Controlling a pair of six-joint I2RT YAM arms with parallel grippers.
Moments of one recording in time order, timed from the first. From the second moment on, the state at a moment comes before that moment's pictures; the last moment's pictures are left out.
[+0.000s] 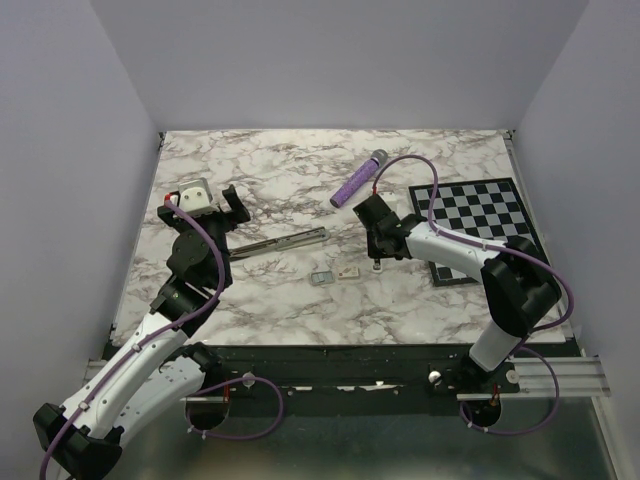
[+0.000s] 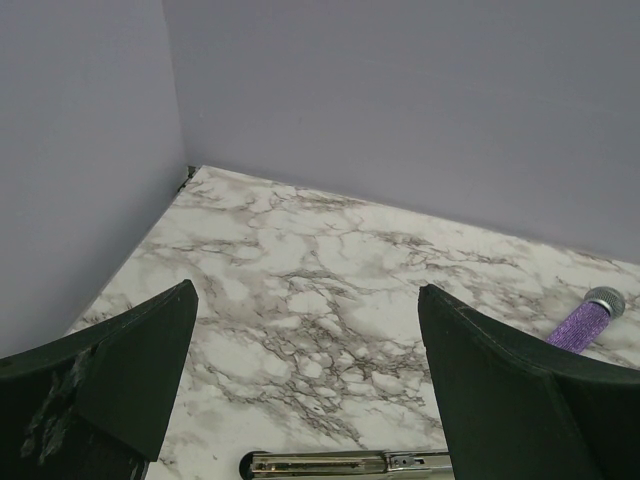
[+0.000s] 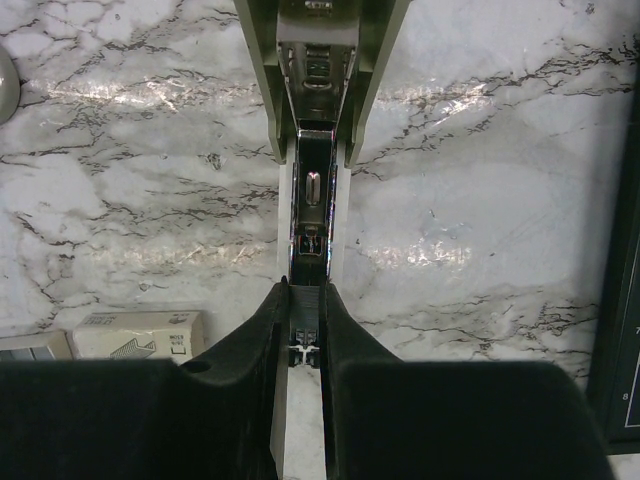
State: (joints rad) left arm -0.58 0.71 0.69 0.18 -0.80 -0.04; right arm 0.69 1.69 1.09 -0.46 0.37 0.53
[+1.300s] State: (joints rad) left arm -0.58 0.71 0.69 0.18 -0.78 -0.04; right arm 0.55 1.65 1.22 -0.47 0.33 0.44
